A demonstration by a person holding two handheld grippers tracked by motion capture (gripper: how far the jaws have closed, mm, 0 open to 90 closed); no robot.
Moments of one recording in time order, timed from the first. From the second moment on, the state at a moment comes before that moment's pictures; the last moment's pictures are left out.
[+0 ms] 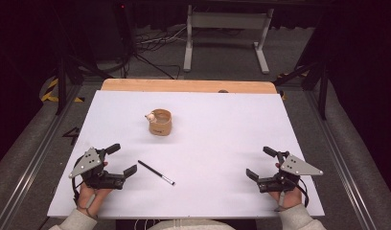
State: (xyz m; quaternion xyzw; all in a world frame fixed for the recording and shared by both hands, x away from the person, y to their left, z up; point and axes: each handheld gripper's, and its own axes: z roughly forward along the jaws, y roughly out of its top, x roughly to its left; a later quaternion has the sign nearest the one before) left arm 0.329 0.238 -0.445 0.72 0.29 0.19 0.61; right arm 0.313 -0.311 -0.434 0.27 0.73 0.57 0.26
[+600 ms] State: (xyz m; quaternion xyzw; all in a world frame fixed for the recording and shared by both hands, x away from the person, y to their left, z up) left arm 0.340 0.209 -0.419 0.73 0.27 0.16 0.60; right arm 0.314 -0.308 -0.435 0.27 0.74 0.57 0.25
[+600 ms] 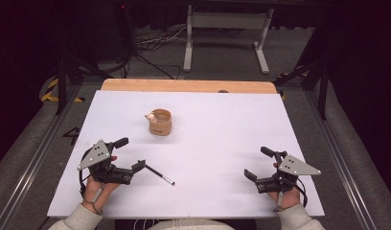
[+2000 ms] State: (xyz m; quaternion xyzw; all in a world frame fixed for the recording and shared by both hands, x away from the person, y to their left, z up) left arm 0.348 0.177 -0.379 0.84 0.21 0.18 0.47; right arm 0.318 -0.313 -0.439 0.30 0.74 0.55 0.25
